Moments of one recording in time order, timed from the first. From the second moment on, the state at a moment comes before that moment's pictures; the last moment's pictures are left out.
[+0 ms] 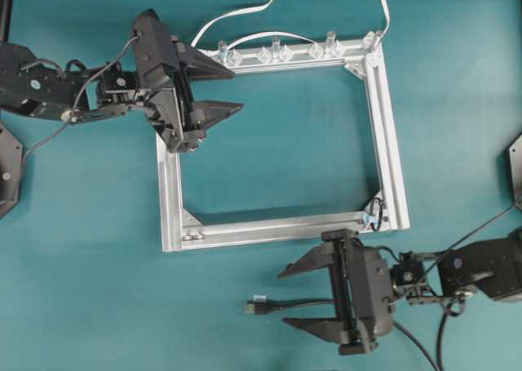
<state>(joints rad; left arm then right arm) 0.22 -0.04 0.89 -0.07 -0.44 -0.03 0.52 0.24 0.74 0.59 -0.74 -0.10</state>
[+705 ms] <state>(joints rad) 0.21 -0.04 0.89 -0.07 -0.44 -0.03 0.60 0.41 0.66 0.76 -0.78 -0.17</state>
